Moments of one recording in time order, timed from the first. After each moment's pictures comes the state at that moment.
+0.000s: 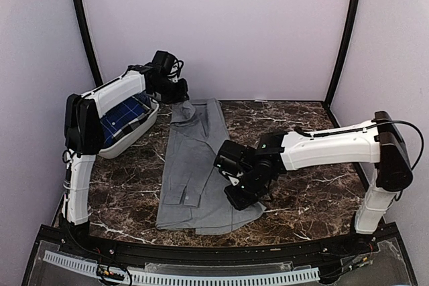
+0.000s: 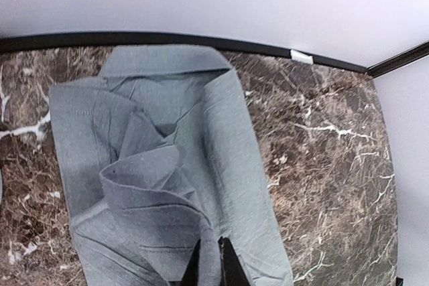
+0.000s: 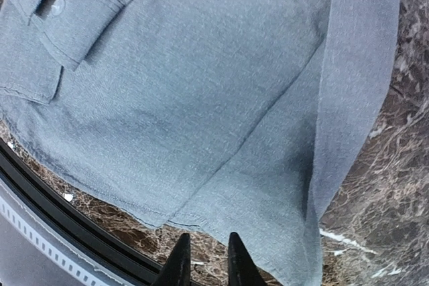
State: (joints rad) left arm -0.42 2.26 2.16 -0.70 0.16 -0.50; right arm 1.17 1.78 1.31 -0.88 -0.01 0.59
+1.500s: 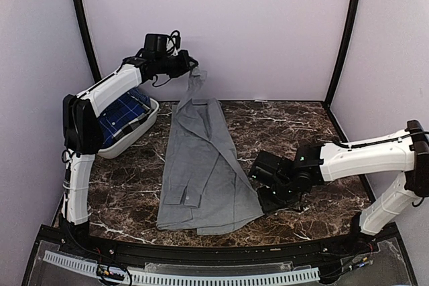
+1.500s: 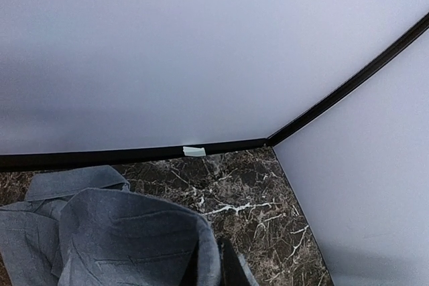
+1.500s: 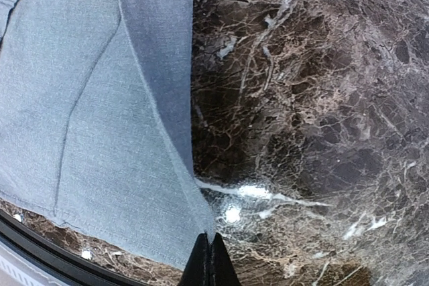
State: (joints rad) left arm -0.42 2.26 2.28 -0.35 0.32 -0.59; right arm 1.15 1.49 0.95 -0.80 0.18 0.83
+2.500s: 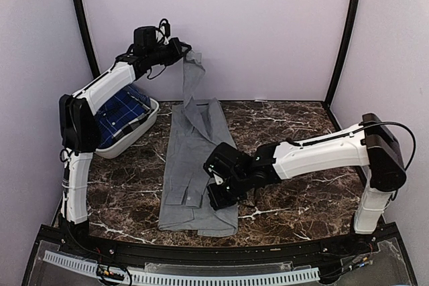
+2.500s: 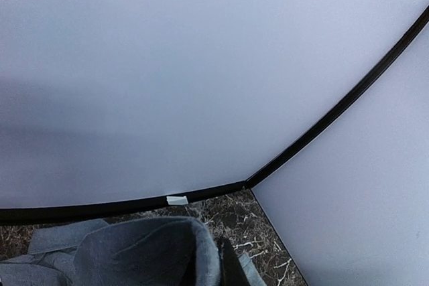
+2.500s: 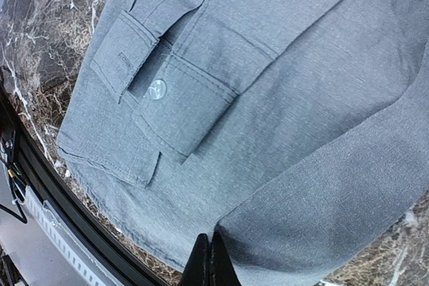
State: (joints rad) left arm -0.36 2.26 2.30 -0.19 0.36 -0.63; right arm 1.19 1.82 1.24 -0.49 -0.08 0.71
